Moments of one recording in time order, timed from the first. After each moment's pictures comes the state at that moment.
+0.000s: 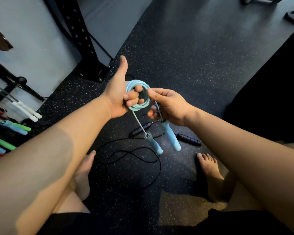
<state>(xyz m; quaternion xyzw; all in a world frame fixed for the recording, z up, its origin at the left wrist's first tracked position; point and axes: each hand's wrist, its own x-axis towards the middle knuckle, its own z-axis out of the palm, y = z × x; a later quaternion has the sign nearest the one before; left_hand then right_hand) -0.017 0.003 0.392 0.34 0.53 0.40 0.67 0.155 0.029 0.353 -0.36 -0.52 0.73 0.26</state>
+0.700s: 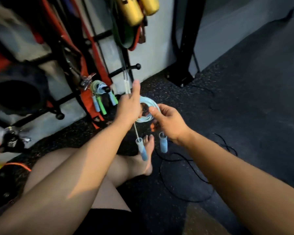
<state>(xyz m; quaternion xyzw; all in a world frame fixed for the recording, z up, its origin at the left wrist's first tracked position) -0.208 -0.182 0.358 0.20 0.82 0.50 0.19 -0.084 -0.111 0.329 -0.24 -0.62 0.72 0.19</state>
